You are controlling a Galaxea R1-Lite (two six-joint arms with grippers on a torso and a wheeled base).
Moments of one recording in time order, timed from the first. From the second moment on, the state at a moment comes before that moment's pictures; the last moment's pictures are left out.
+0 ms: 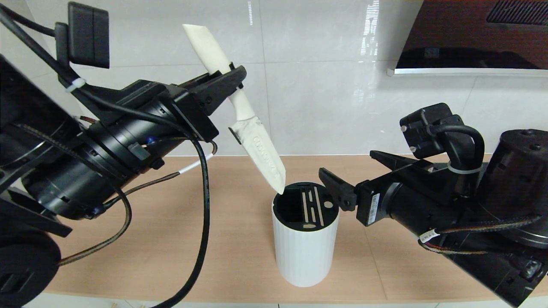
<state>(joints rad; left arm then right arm) -0.54 1.54 -0.79 -1.16 -0.22 -0.16 0.93 1.56 -0.73 -0.83 -0.44 -0.01</state>
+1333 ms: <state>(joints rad) -0.65 1.73 -0.68 -1.33 -0.23 -0.01 0.77 1.59 -0.73 -0.84 -0.50 -0.05</state>
